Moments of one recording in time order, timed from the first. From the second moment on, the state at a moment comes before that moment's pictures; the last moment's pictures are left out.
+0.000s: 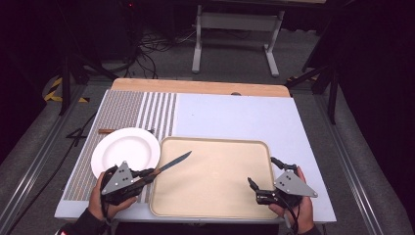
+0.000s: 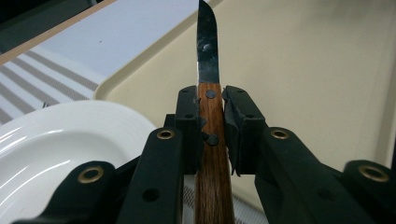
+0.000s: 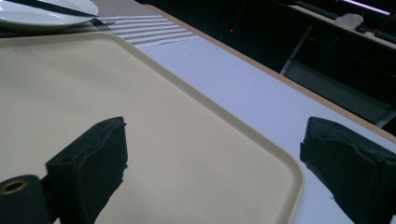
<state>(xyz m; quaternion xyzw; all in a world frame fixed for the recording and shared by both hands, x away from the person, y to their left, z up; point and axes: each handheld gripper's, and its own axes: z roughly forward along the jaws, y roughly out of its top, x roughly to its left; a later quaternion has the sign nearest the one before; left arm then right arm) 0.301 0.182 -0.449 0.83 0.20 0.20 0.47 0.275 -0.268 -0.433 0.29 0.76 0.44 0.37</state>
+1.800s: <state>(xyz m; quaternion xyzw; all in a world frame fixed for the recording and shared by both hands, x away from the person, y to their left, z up) 0.304 0.098 -0.461 0.89 0.09 0.12 0.42 0.278 -0.268 -0.435 0.30 0.77 0.42 0.38</state>
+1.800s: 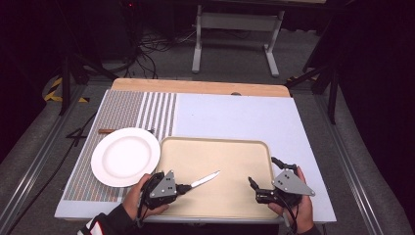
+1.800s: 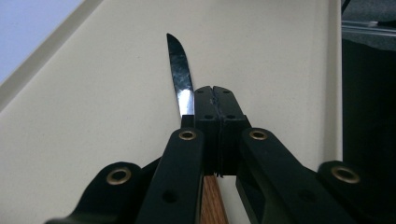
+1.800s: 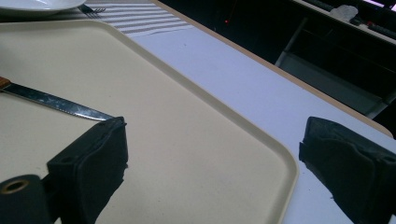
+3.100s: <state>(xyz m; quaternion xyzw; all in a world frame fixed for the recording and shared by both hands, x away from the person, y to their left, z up) 0.322 0.081 -0.468 0.94 0.03 0.13 0.30 0.275 -0.265 -0.437 0.29 0.77 0.42 0.38</state>
